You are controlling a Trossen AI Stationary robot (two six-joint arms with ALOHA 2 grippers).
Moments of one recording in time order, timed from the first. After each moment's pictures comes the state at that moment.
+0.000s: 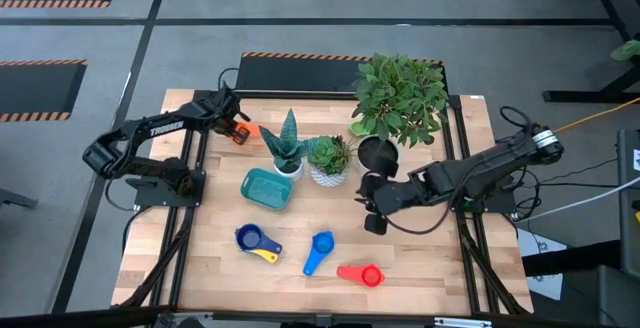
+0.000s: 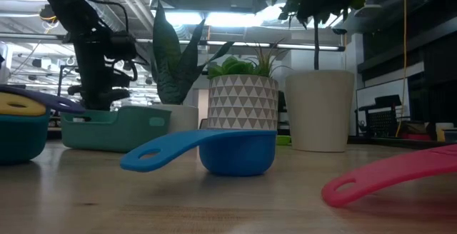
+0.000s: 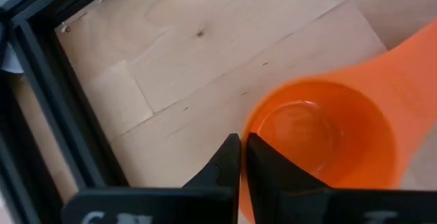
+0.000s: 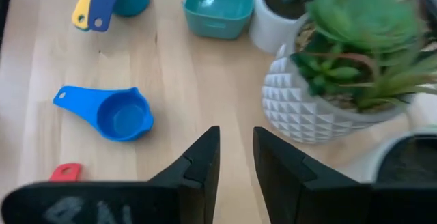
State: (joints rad) left arm 0.93 1.23 0.57 -0.50 -0.19 -0.07; right arm 0.37 1.42 1.17 -0.65 0.40 0.41
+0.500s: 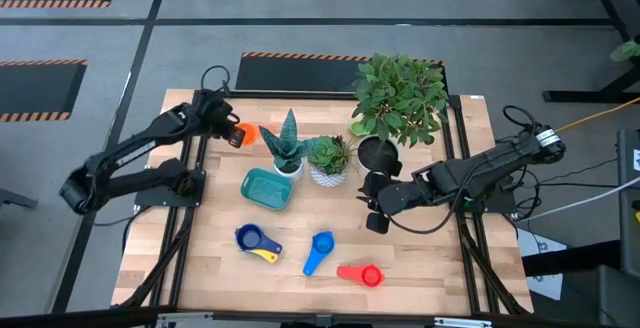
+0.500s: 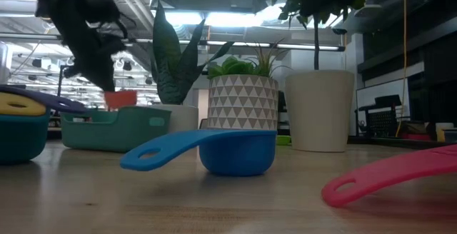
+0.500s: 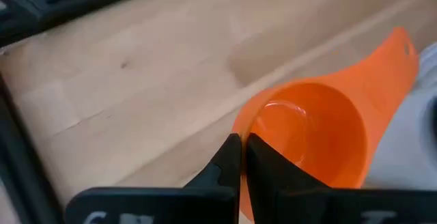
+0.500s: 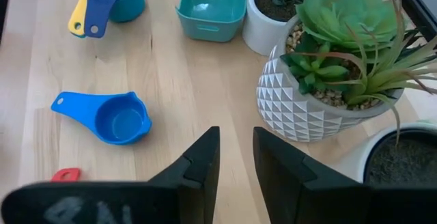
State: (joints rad) left arm 0.85 0.82 0.57 -0.63 0.05 -0.27; right arm 0.38 1.40 1.17 -0.66 0.43 0.44
